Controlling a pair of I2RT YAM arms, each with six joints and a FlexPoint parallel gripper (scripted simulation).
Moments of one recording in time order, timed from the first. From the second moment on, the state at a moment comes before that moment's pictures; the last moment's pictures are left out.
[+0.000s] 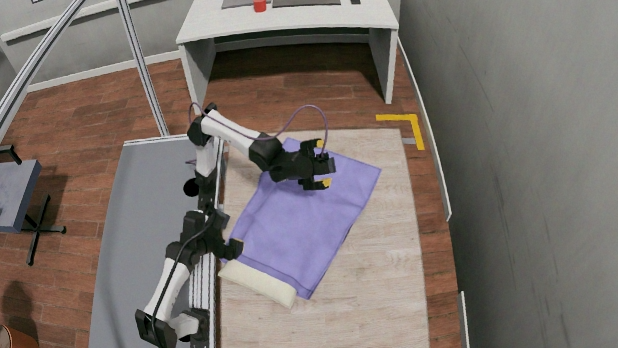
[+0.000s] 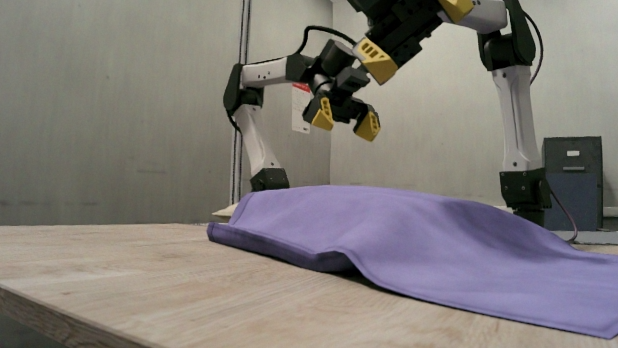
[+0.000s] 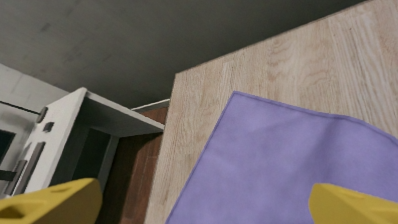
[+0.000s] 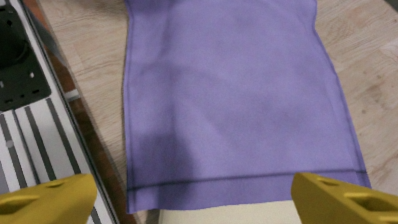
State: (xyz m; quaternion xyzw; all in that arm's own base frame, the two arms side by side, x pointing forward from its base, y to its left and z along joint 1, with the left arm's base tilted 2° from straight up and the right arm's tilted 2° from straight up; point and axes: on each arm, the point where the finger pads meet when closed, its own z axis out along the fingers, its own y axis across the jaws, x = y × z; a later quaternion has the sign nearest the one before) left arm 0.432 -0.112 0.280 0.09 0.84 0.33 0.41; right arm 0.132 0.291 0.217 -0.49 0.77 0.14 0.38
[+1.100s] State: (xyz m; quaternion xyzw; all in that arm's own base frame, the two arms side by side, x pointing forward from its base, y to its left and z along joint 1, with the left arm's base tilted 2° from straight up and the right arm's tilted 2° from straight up) left arm 0.432 -0.112 0.280 0.09 0.84 0.33 0.41; right arm 0.129 0.292 0.290 -0.49 0.78 0.14 0.37
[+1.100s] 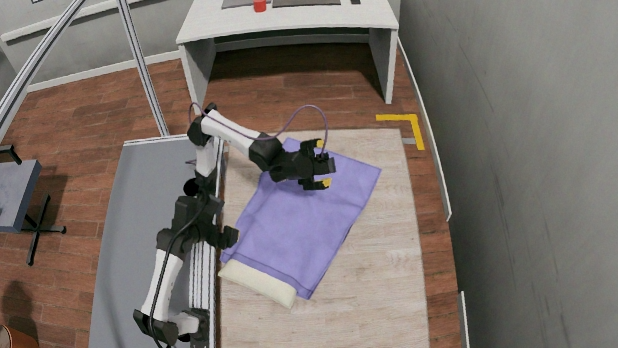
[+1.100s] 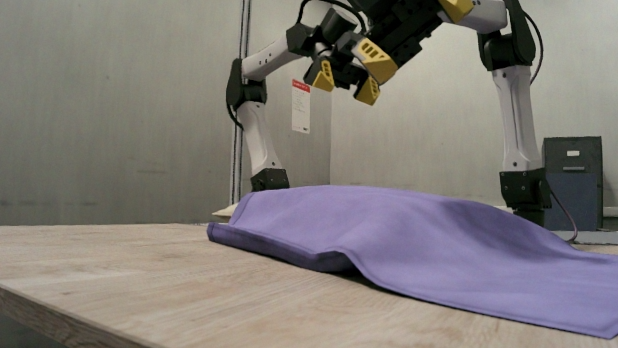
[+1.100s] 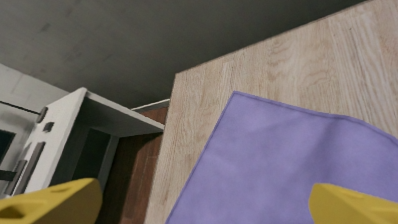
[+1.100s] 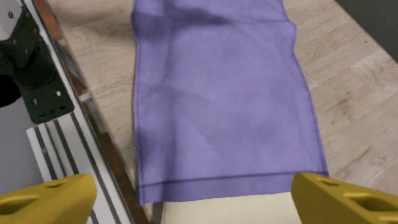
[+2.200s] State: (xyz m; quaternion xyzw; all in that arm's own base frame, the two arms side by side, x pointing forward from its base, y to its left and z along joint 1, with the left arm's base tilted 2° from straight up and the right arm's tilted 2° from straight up) left arm 0.424 -0.079 0.309 0.03 0.85 0.20 0.48; right arm 0.216 0.224 0.329 -0.32 0.81 0.14 0.46
